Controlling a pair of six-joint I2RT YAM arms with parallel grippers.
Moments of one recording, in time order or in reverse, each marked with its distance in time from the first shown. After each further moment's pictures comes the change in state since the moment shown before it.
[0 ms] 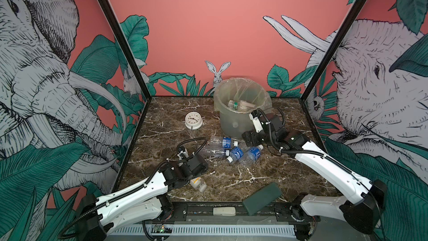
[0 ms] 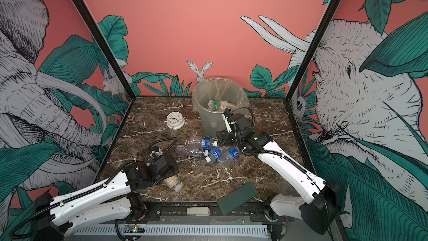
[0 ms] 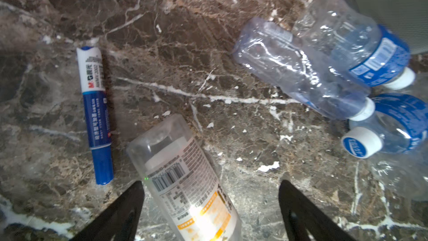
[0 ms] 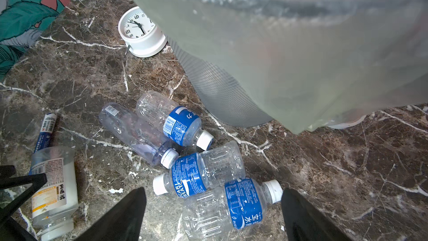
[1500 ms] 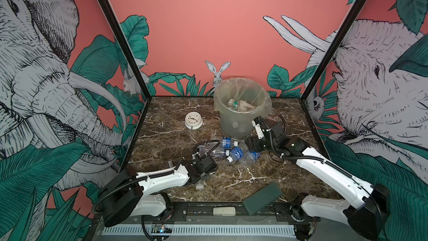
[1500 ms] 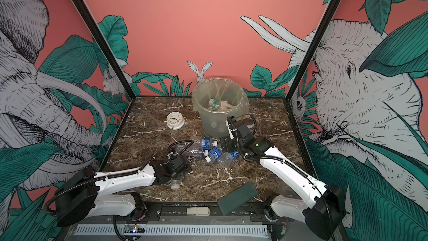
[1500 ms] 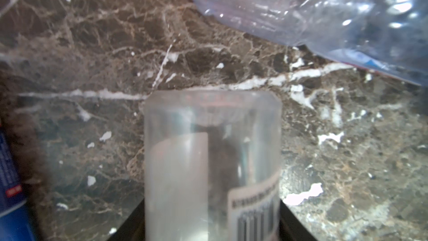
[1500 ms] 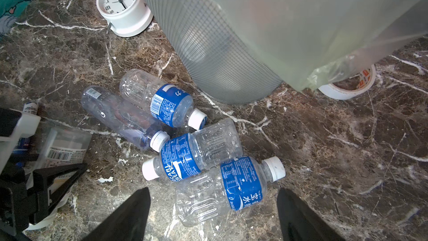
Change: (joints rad) left arm 0.020 0.346 -0.066 0.344 0.046 0.272; right arm 0.000 -0.057 -0.143 0.015 0.019 0.053
